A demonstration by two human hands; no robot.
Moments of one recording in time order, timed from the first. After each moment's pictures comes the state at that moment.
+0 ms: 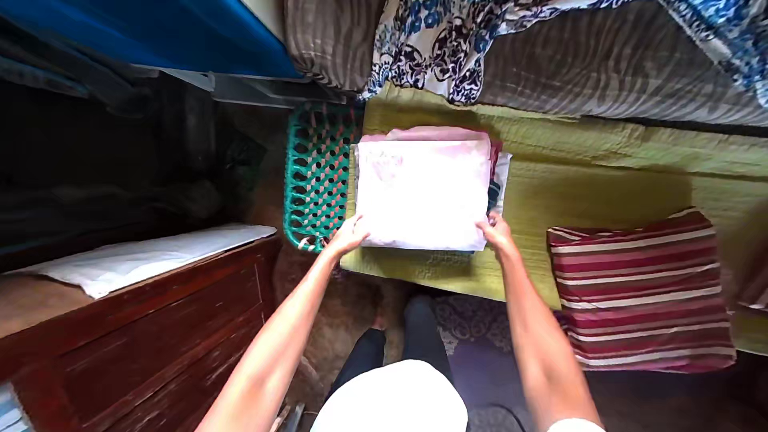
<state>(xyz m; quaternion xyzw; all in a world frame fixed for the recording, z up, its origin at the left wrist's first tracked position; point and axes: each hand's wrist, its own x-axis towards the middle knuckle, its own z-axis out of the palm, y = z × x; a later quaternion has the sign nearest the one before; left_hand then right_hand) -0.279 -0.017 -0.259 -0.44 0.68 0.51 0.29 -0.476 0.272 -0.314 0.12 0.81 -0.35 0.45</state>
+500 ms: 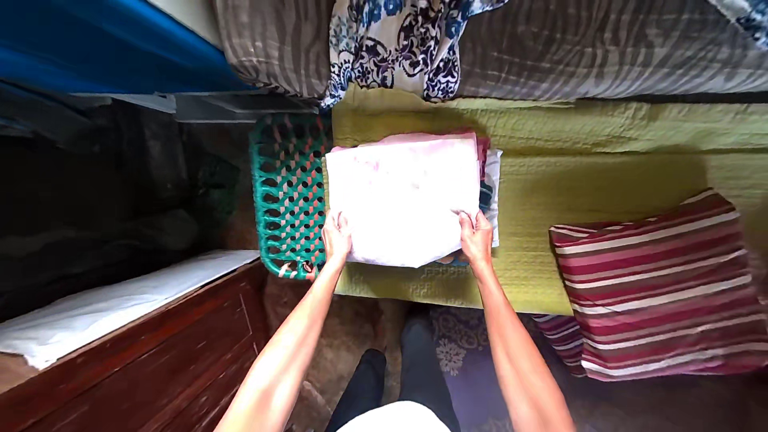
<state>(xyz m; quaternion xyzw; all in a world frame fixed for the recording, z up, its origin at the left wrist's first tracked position) -0.333 0.000 -0.327 -0.52 0.76 0.37 0.11 -0.461 0.244 -0.344 0.03 0.85 -0.45 0.27</state>
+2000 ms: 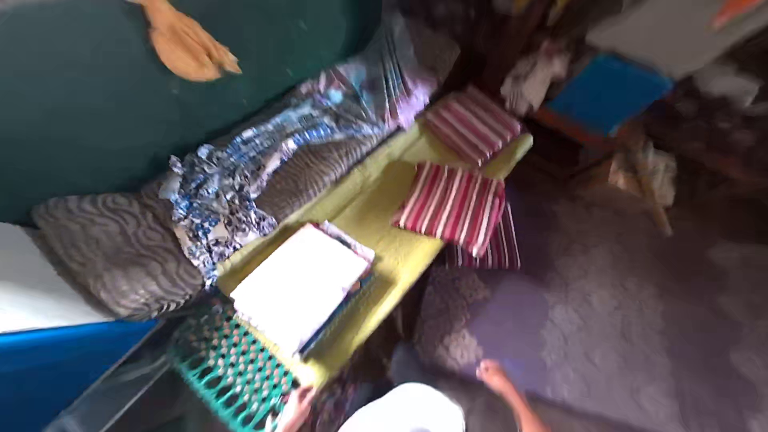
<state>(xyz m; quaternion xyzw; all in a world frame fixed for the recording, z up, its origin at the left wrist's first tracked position) -0.158 0.028 -0.253 -0.18 0.81 0.37 0.43 -0.045 0.512 -0.238 0.39 0.73 -0.36 0.43</state>
